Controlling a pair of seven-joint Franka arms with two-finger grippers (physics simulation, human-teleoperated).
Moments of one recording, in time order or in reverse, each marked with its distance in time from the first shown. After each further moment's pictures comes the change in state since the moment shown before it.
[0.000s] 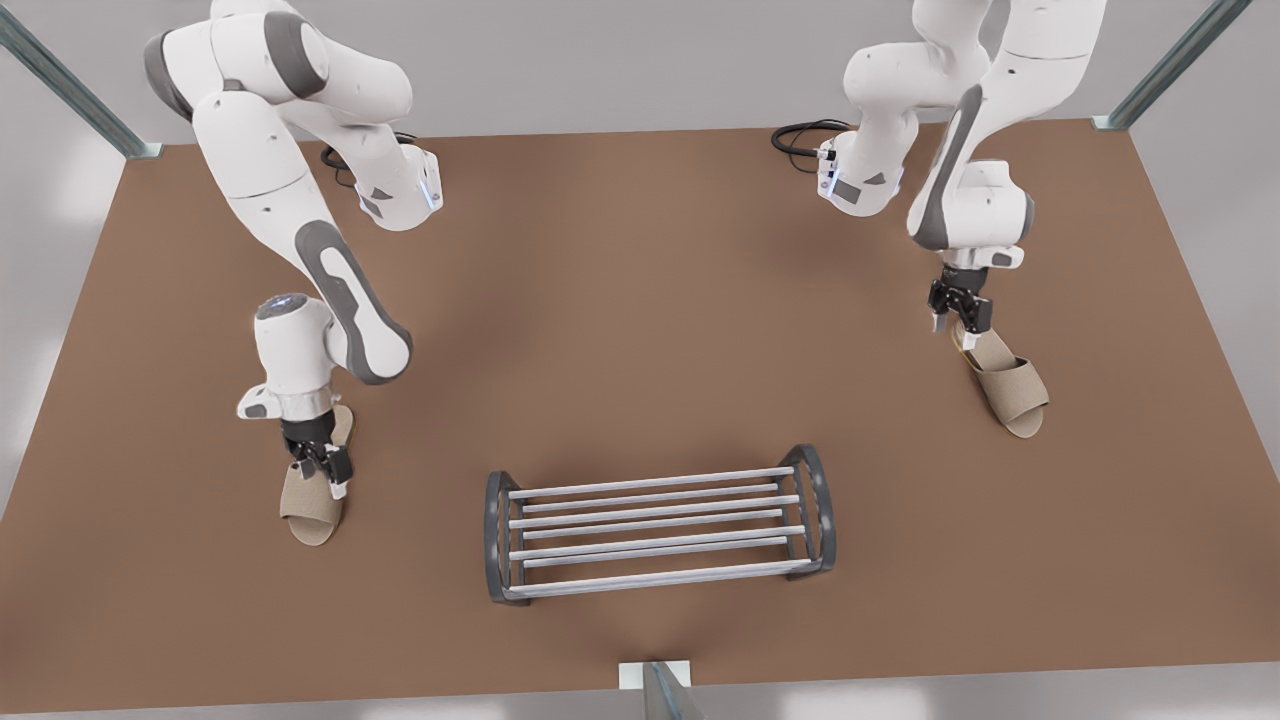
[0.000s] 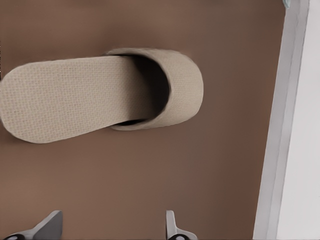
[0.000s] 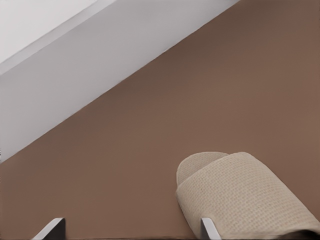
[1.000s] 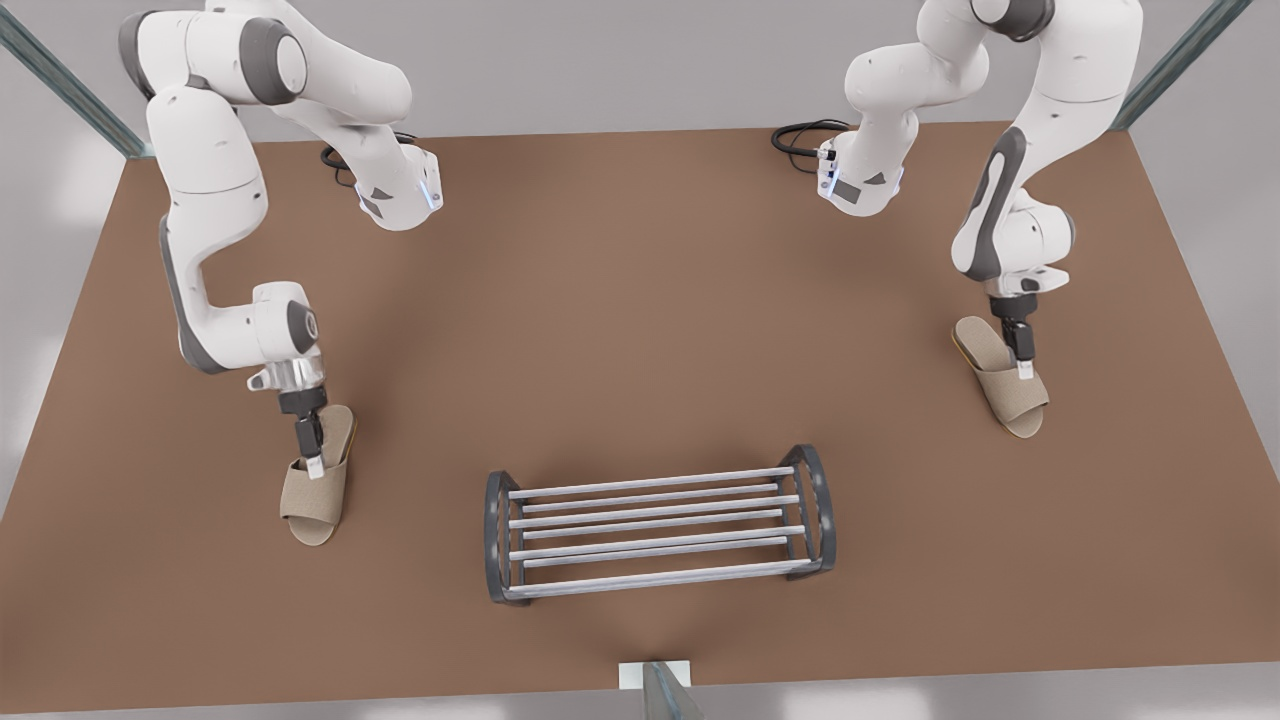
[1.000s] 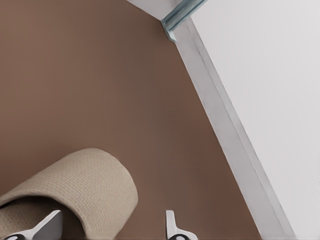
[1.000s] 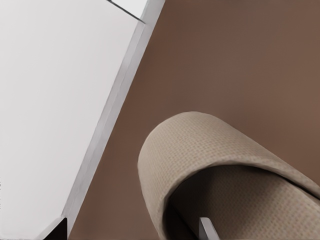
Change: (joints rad) left arm 0.107 0.176 0.036 0.147 -0.055 -0.252 0.614; right arm -0.065 -0.028 -0.255 -0.041 1.810 -0.905 -1.585
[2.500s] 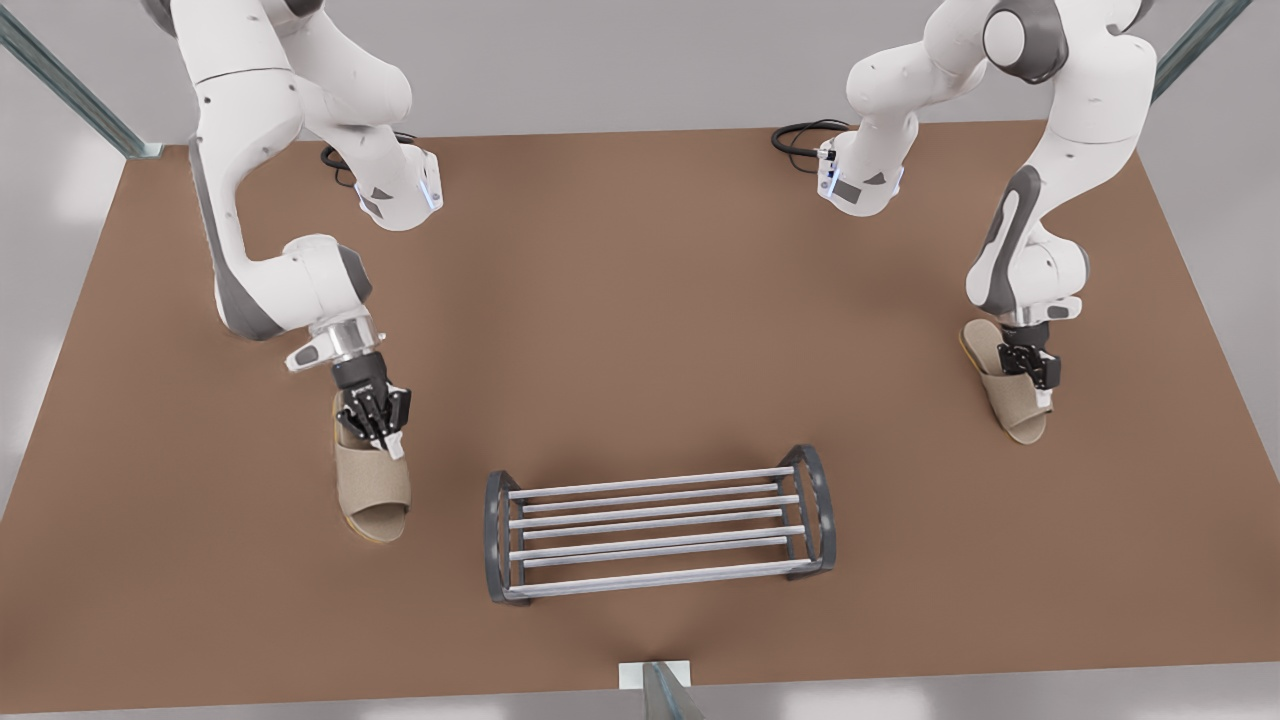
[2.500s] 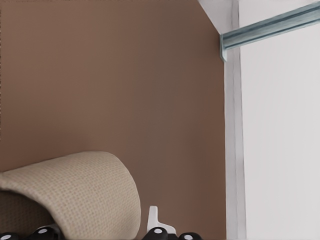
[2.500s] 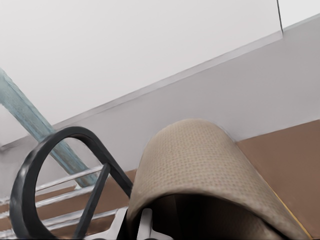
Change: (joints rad) left arm 0.133 0.175 -0.112 0.193 0.000 0.049 -0.410; right arm -0.008 -0.289 0.412 0.088 0.032 0.390 -0.631
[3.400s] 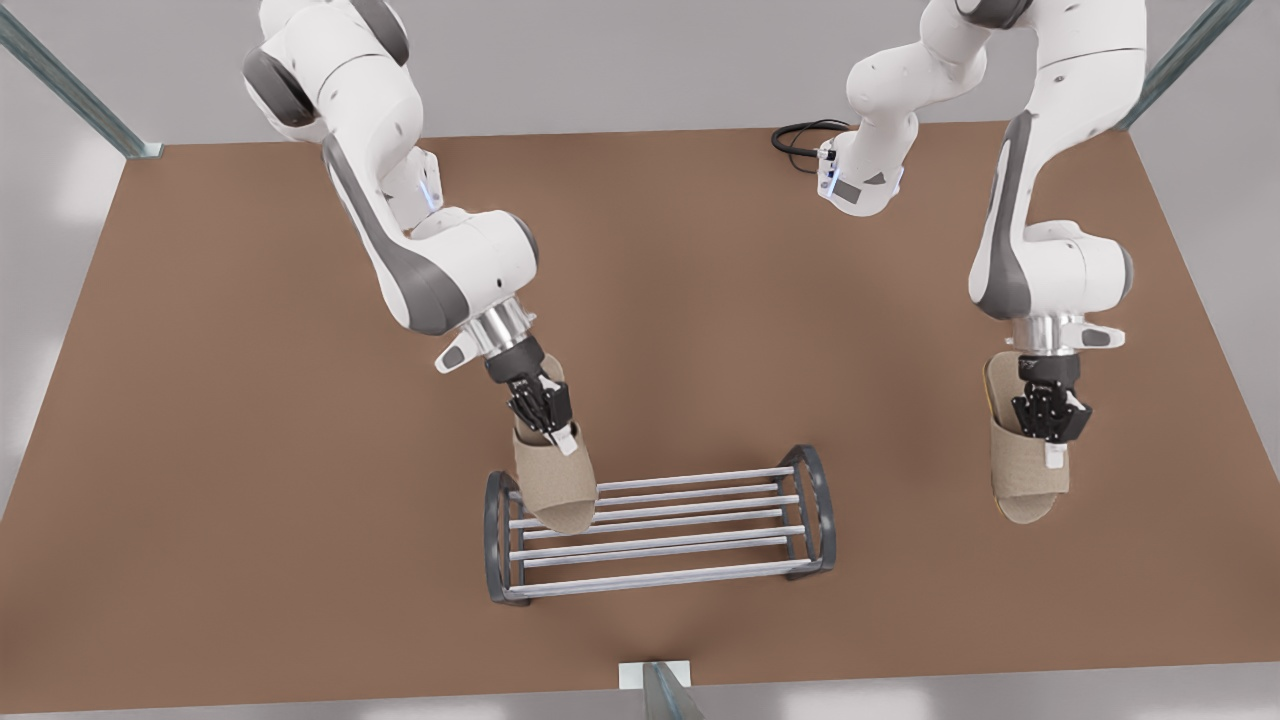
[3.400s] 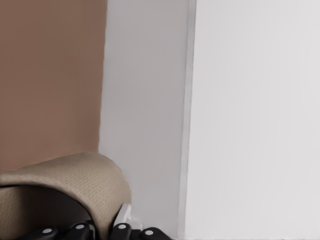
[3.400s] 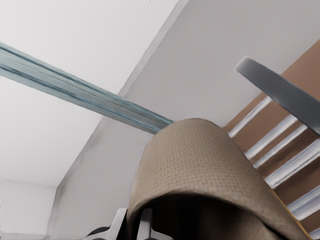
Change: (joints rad) left arm -0.006 -0.146 -0.361 0.456 0.000 0.452 -0.166; right arm 0.607 0.405 -0.234 0.883 -0.026 0.540 0.765
